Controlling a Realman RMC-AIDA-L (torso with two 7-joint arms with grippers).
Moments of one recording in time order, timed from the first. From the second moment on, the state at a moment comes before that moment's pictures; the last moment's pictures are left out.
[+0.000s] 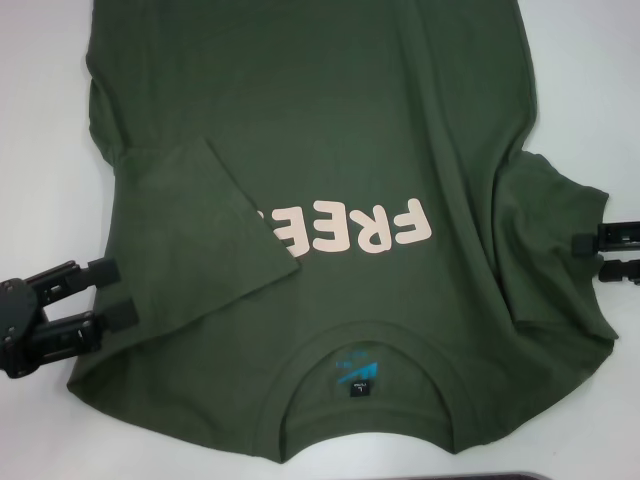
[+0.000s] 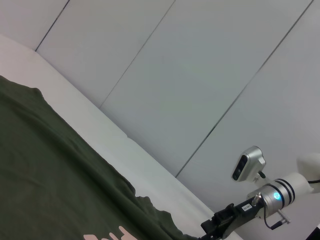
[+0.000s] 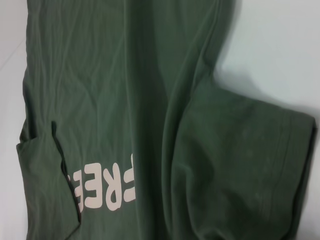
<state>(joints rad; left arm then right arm) -0.24 -2.08 0.37 0.68 2.11 2.01 -1.51 0.47 1.91 -0.42 -0.63 -2.49 -1.65 2.38</state>
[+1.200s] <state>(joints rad) -0.24 -2.08 0.37 0.68 2.11 2.00 -1.50 0.50 1.92 -0.42 -0.61 -2.43 -1.67 2.34</state>
